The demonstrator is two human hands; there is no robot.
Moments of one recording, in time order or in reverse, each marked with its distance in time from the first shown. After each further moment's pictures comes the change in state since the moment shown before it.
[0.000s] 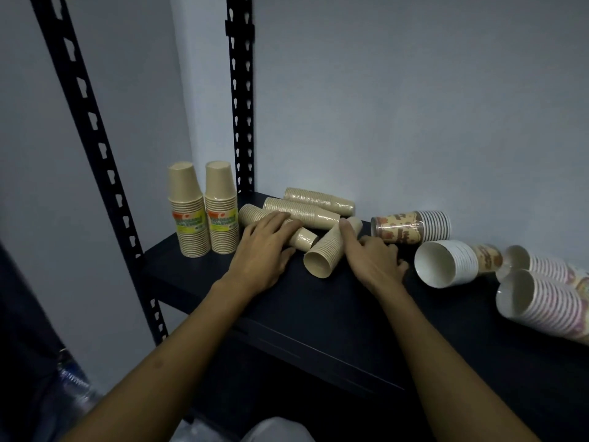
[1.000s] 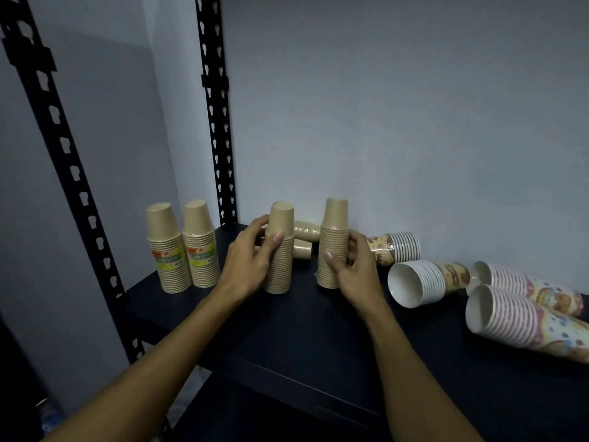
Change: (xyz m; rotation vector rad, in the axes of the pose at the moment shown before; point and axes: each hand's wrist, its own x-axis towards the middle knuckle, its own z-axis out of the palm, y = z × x) left_hand 0.025 0.040 -0.044 -0.663 0.159 -0.229; right_hand 0.018 0.023 -0.006 0.693 0.106 -0.331
